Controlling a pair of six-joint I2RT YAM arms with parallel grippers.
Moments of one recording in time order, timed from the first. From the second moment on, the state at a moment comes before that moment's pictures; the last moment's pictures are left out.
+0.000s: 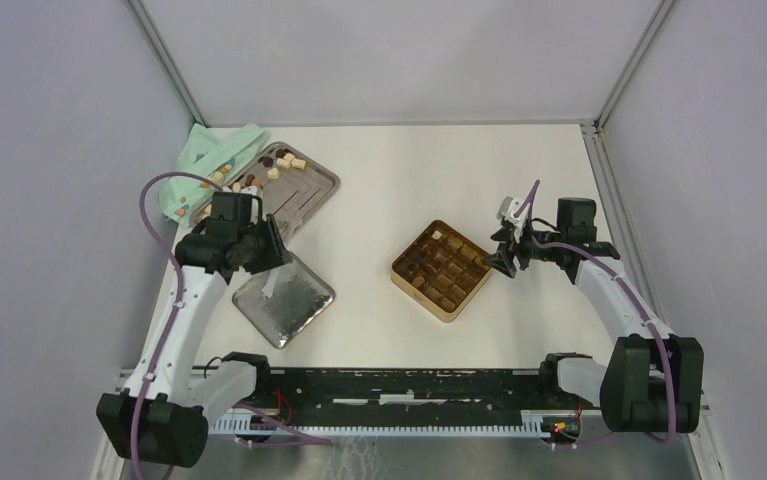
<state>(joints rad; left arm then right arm) -0.11 1.04 0.99 -0.95 0.04 -0.39 -0.02 1.18 0.69 -0.36 -0.95 -0.82</state>
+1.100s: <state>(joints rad) -0.76 0.85 0.73 -0.38 0.21 -0.56 0.20 1.42 0.80 -0.22 -0.57 -0.76</state>
